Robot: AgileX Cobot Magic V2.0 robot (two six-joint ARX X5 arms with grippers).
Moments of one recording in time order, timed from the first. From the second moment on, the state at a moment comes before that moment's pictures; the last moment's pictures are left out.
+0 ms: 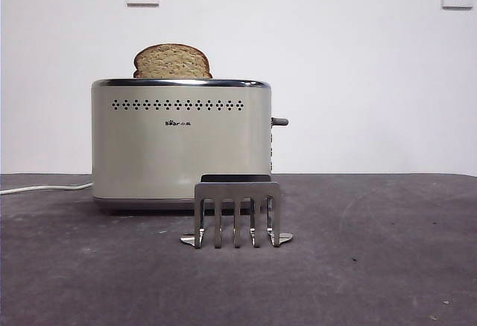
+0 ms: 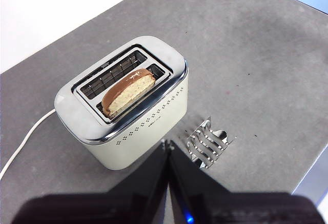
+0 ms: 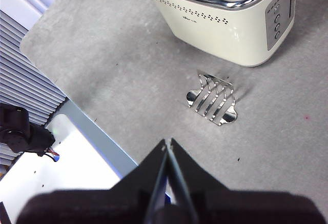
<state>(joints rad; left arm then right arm) -0.39 1.24 1.96 -1.34 0.19 0.23 0.27 1.08 1.44 -1.18 -0.60 -0.12</state>
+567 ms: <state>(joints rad) -0.17 0.88 1.67 -0.82 0.16 0.29 0.27 1.08 1.44 -1.18 -0.60 -0.12</state>
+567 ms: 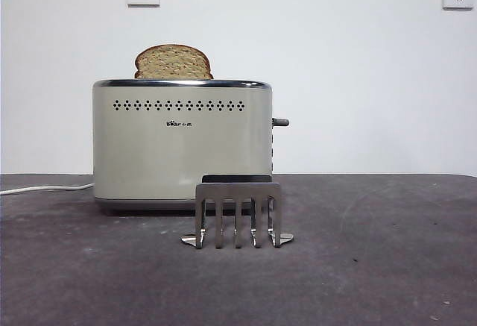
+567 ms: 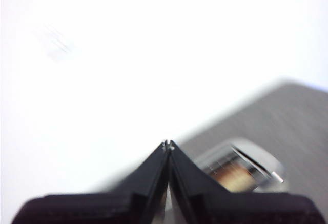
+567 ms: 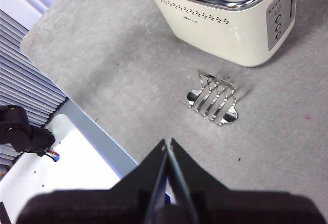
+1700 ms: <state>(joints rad) 0.06 0.01 0.14 -0.23 0.10 0.29 0.27 1.08 1.44 -1.18 -0.60 -0.12</state>
